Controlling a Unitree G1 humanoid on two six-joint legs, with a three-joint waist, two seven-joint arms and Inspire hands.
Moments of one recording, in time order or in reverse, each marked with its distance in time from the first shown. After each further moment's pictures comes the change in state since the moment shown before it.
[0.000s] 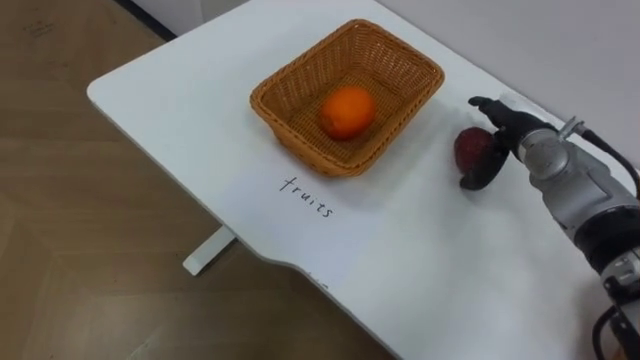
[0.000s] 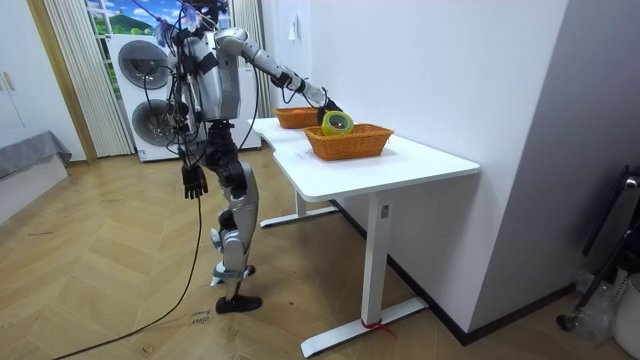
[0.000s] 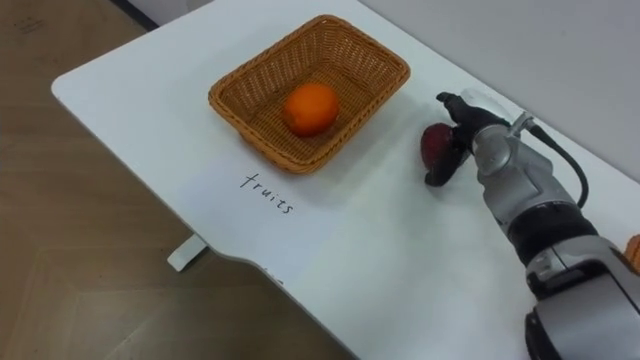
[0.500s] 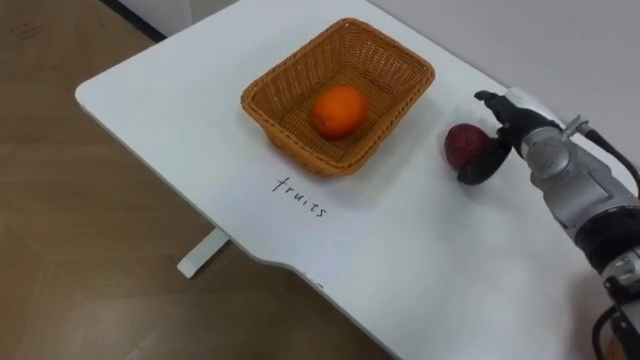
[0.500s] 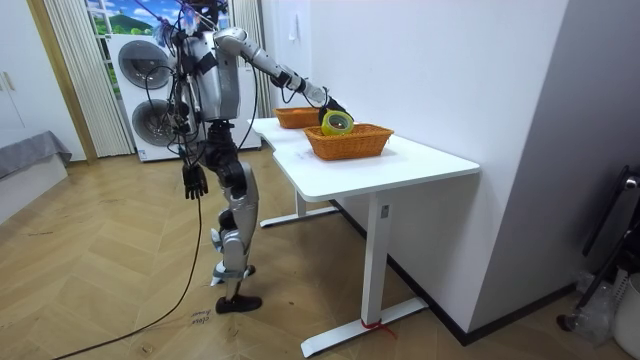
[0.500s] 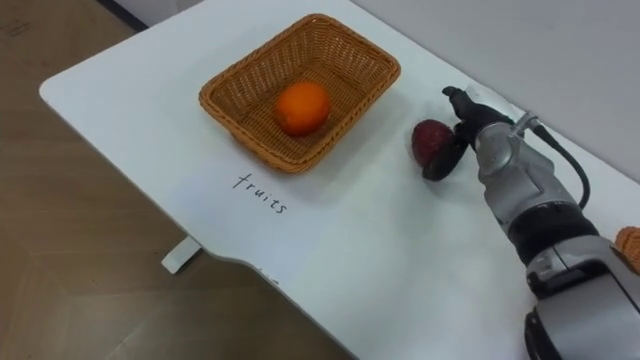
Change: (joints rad) left arm 0.013 0.000 0.000 0.001 -0.003 0.002 -0.001; right arm 0.000 0.000 -0.009 0.001 0.005 0.008 -0.037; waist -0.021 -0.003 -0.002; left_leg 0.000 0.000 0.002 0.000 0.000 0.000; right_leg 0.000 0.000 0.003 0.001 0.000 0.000
